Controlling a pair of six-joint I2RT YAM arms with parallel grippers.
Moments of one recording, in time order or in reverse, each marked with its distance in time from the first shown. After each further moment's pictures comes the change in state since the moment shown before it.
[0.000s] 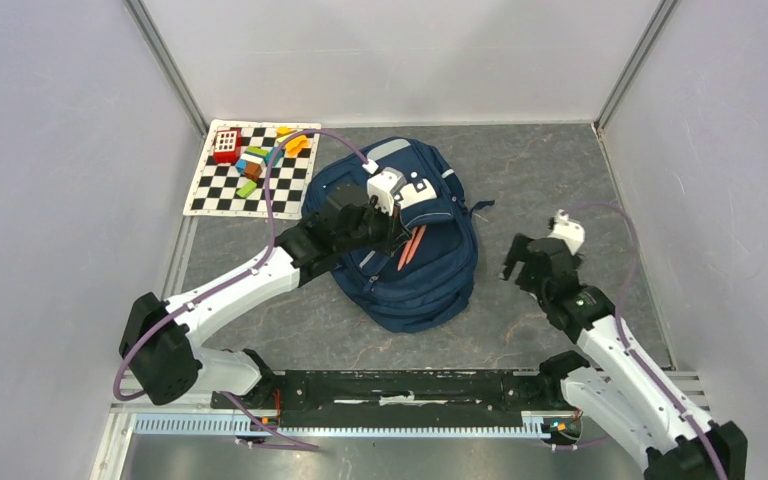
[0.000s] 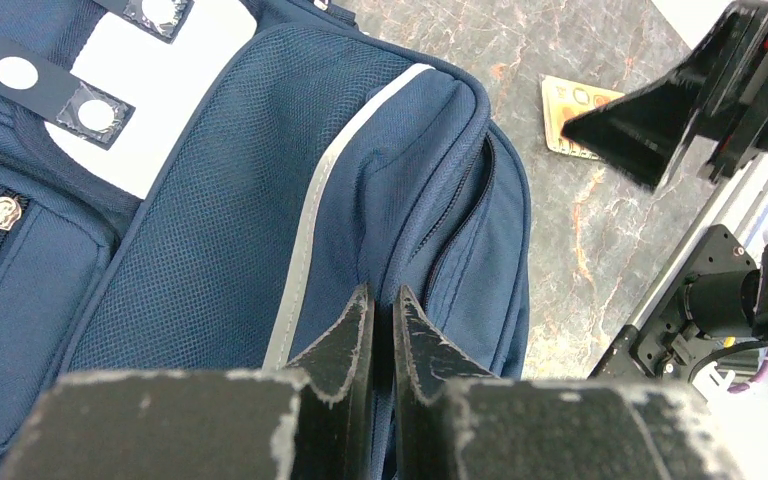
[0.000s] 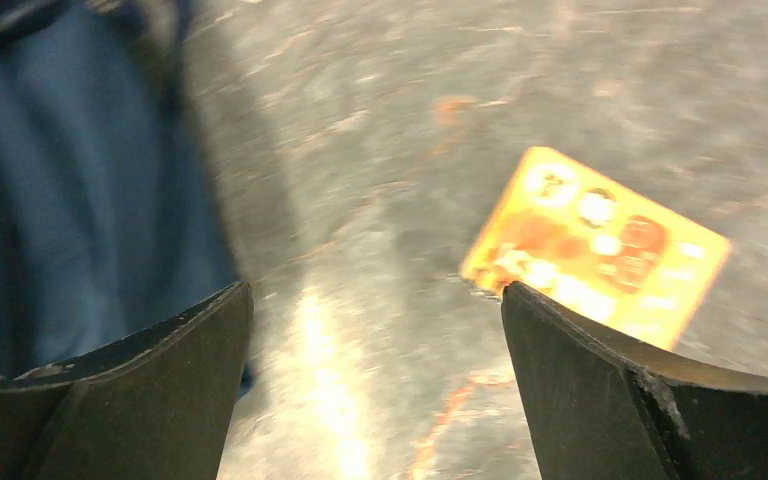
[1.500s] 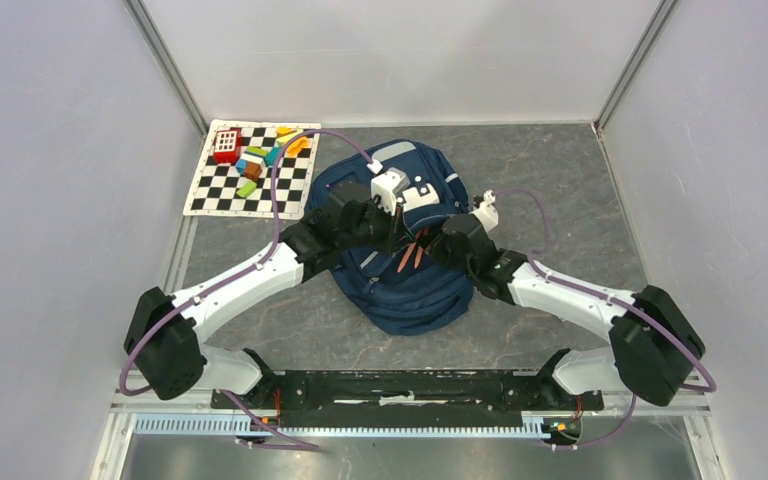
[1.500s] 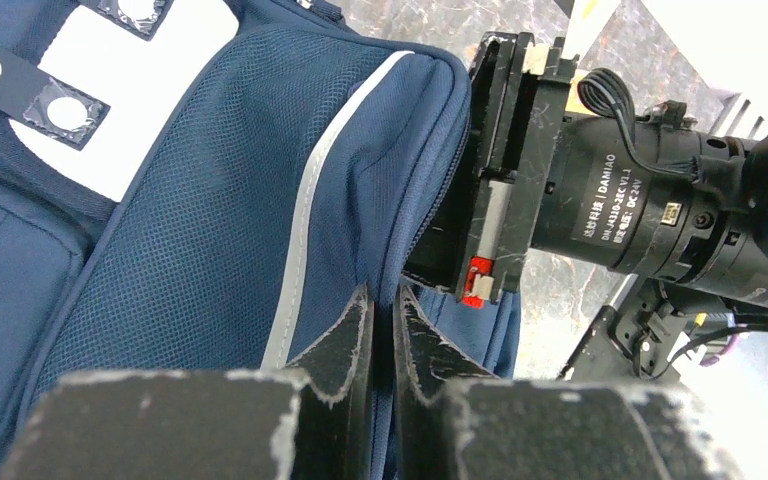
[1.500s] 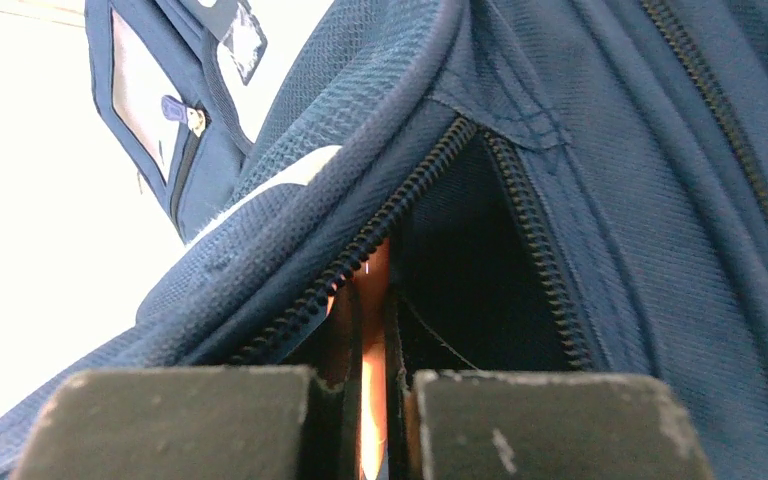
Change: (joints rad) left arm 0.008 0.035 0.014 -0.006 0.108 -0.011; right arm 0.306 0.544 0.178 0.502 -0.085 0.595
